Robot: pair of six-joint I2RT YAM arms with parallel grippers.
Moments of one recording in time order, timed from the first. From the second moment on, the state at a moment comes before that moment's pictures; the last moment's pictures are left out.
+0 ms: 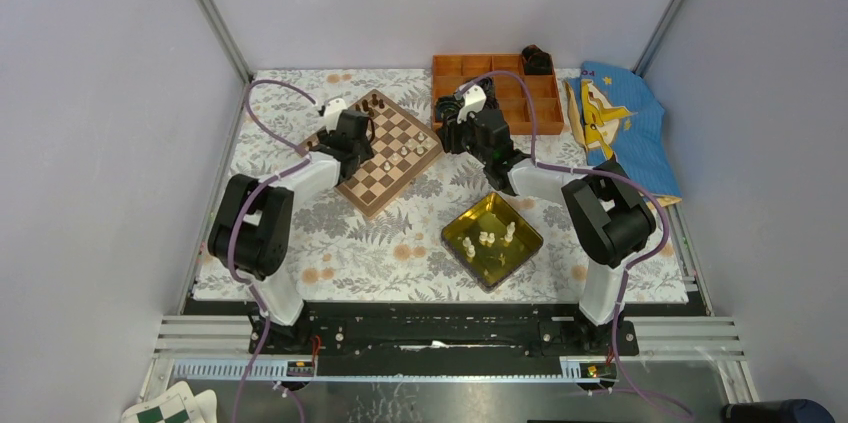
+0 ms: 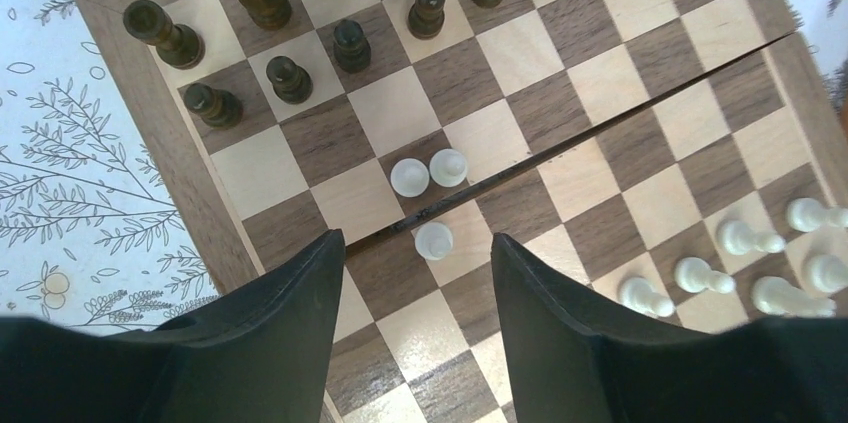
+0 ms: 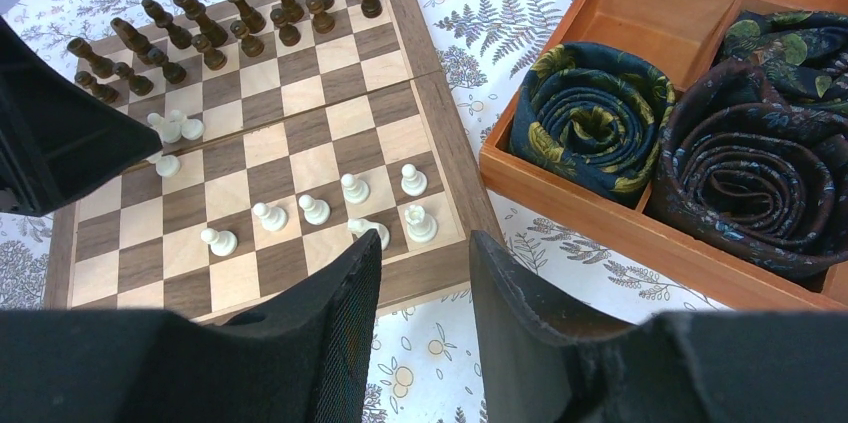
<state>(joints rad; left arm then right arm) -0.30 1.71 1.04 -0.09 -0.44 -0.56 0.55 1.87 1.08 0.53 -0.05 0.13</state>
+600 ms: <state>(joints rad) -0.29 1.81 1.08 -0.09 -0.41 -0.57 0.55 1.87 1.08 0.53 -0.04 0.13</state>
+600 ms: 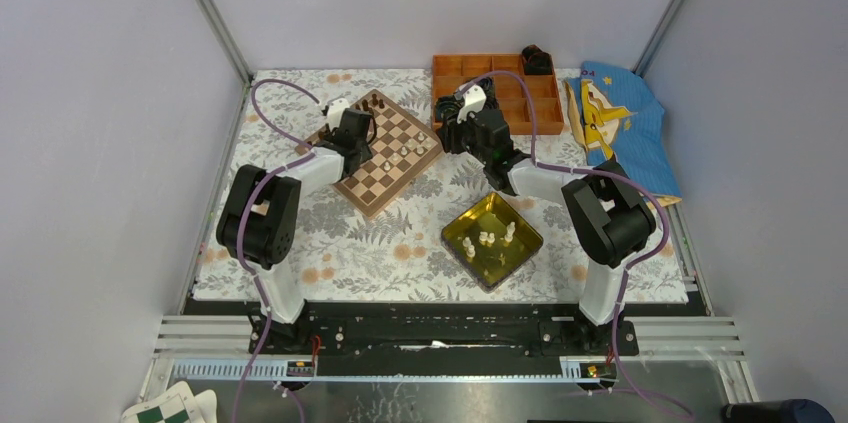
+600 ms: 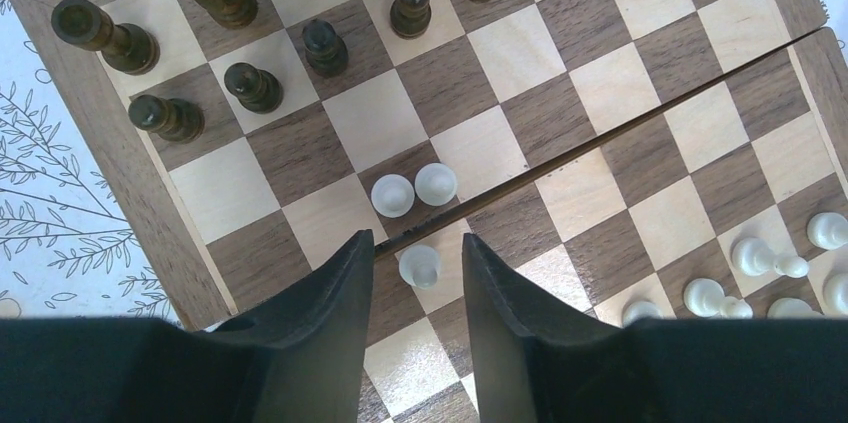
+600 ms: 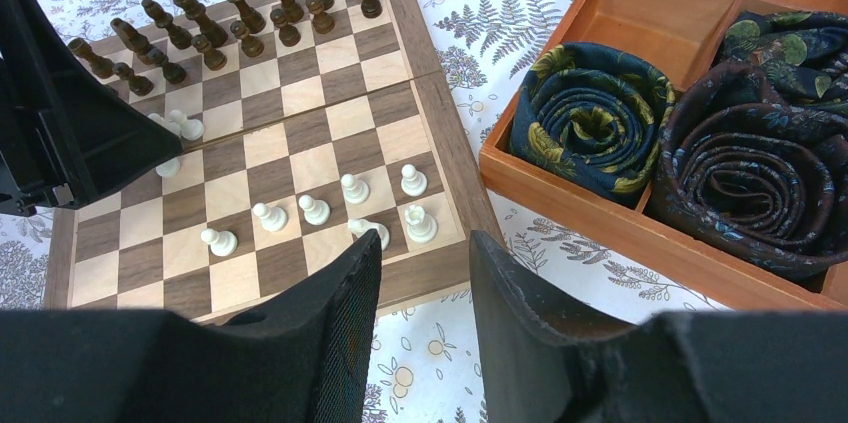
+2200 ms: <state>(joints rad) -0.36 1.69 0.99 -0.09 -0.44 -0.60 0.55 1.87 1.08 0.53 -0.04 0.14</state>
